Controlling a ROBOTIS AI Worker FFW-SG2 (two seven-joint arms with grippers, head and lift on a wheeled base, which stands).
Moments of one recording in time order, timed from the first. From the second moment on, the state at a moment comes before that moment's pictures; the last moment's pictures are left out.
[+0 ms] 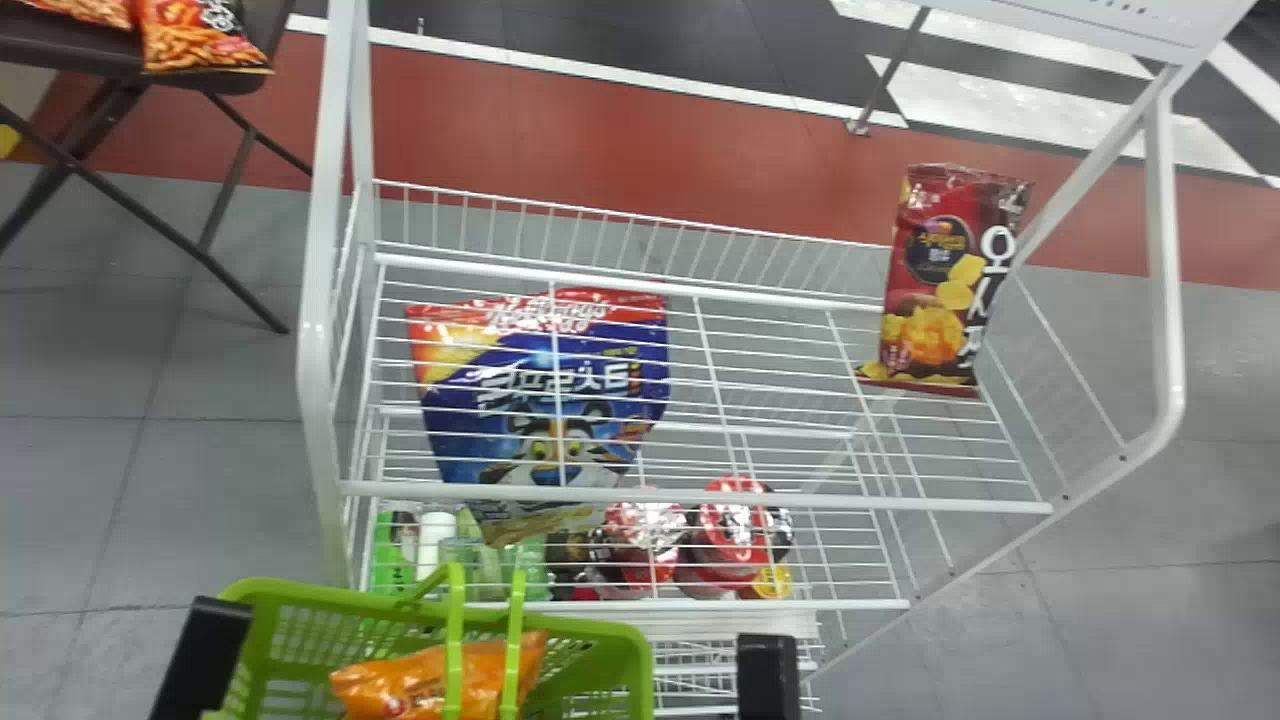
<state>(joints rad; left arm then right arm) 0.45 0.13 -0.09 -2.26 0.47 1.57 -0.85 0.78 0.00 -0.10 -2.34 -0.44 1.16 0.58</state>
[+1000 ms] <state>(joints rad) 0.46 0.13 -0.11 -2.26 0.46 1.57 -0.85 0.93 0.00 -0.16 -2.47 -0.15 -0.06 0.43</state>
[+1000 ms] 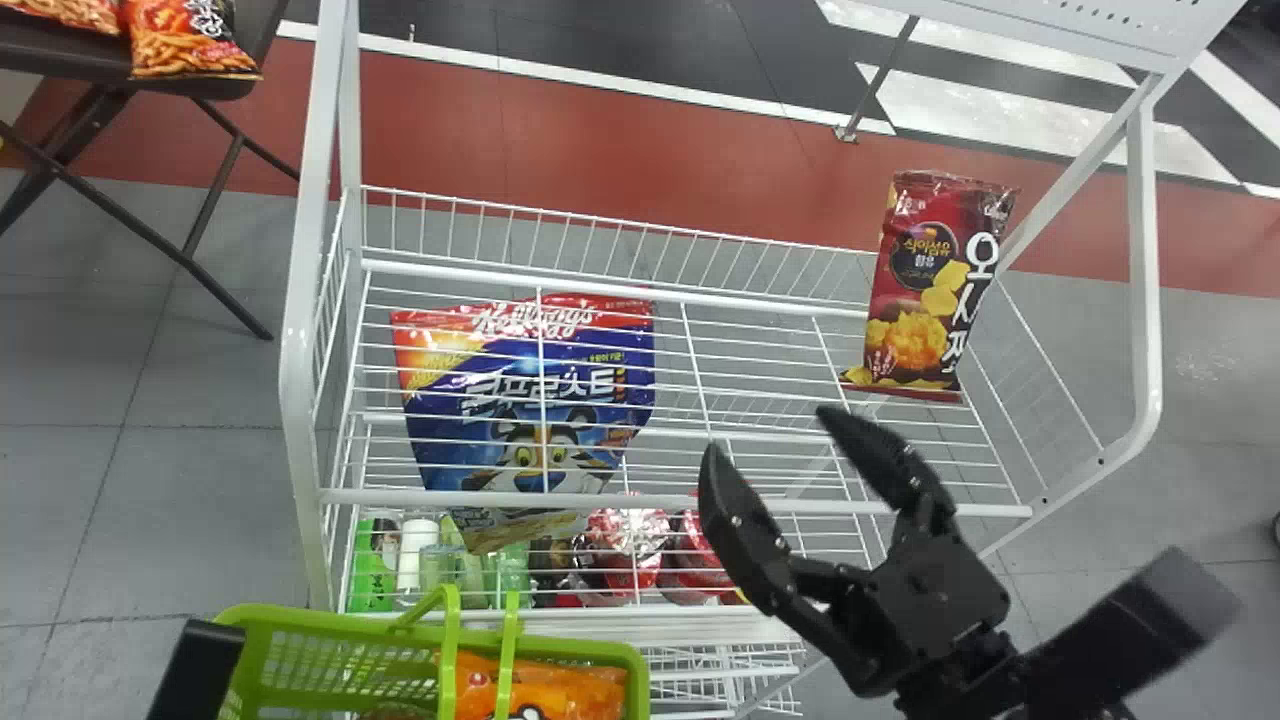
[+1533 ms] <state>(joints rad) 0.49 0.13 -0.11 -2.27 0.46 1.57 -0.86 0.99 0.00 -0.02 -2.45 -0.07 -0.05 0.24</state>
